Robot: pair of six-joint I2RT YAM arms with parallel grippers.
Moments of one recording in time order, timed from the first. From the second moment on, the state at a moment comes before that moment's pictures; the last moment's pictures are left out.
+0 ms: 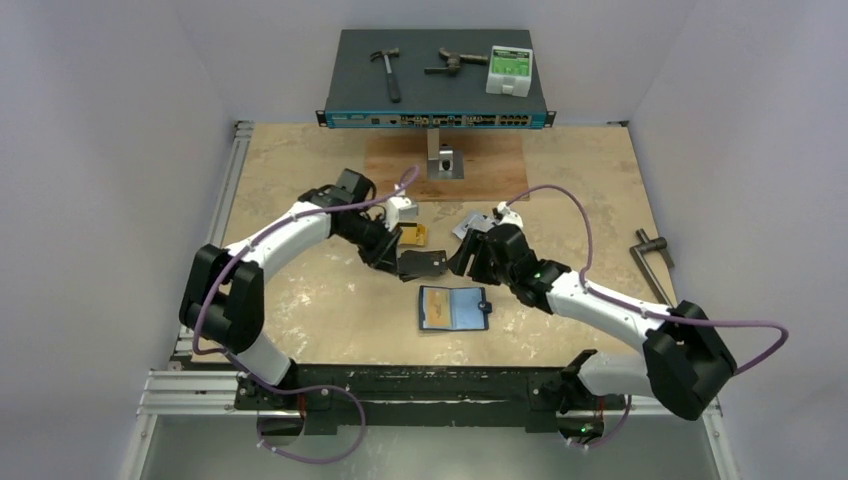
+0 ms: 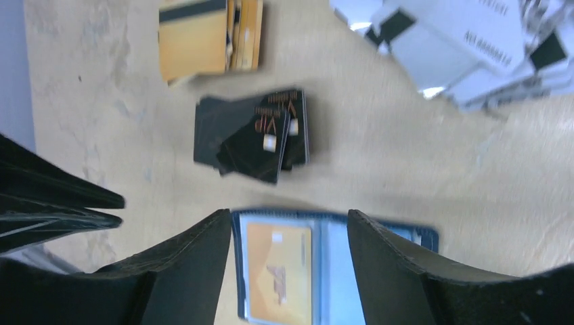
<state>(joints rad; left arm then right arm) -0.48 1.62 1.11 -0.71 0.73 0.35 0.74 1.22 0.62 -0.10 0.13 0.86</state>
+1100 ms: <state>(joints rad) -0.47 1.67 1.17 -0.55 0.44 0.37 0.70 1.70 0.85 0.09 0.05 0.74</state>
